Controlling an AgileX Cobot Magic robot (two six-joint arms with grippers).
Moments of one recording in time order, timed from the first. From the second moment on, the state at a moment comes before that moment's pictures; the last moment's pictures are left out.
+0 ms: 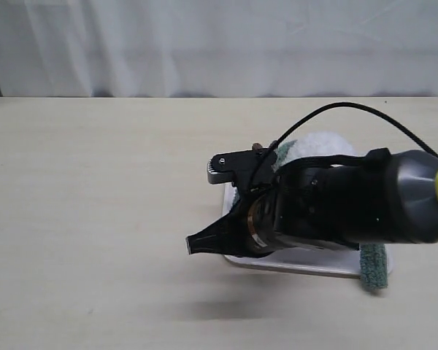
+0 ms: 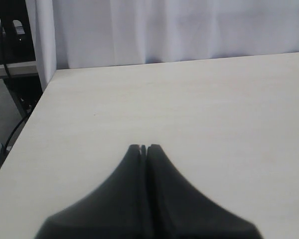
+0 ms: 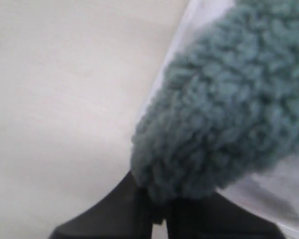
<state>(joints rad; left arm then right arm) -0.06 0.00 0.00 0.02 0.34 0.05 0.80 1.77 -0.91 -0.71 0.38 1.16</state>
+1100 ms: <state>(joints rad) -0.06 0.00 0.00 0.02 0.34 0.05 0.89 1.74 -0.76 -0.80 0.95 0.93</state>
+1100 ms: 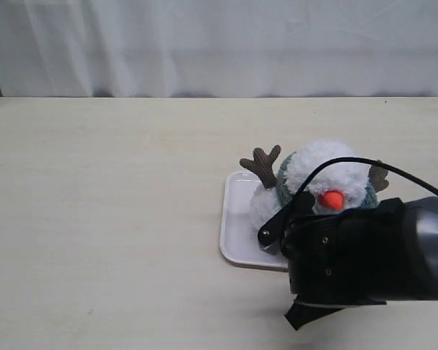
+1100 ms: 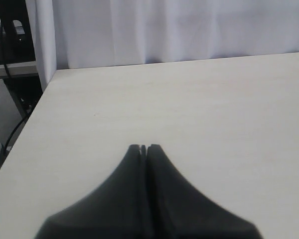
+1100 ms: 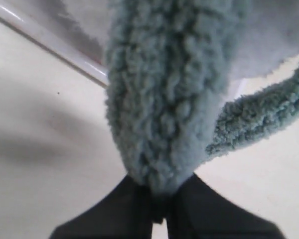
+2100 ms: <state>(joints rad) -0.06 0.00 0.00 0.02 0.34 0.05 0.89 1.73 -0.68 -0.85 0.83 0.90</state>
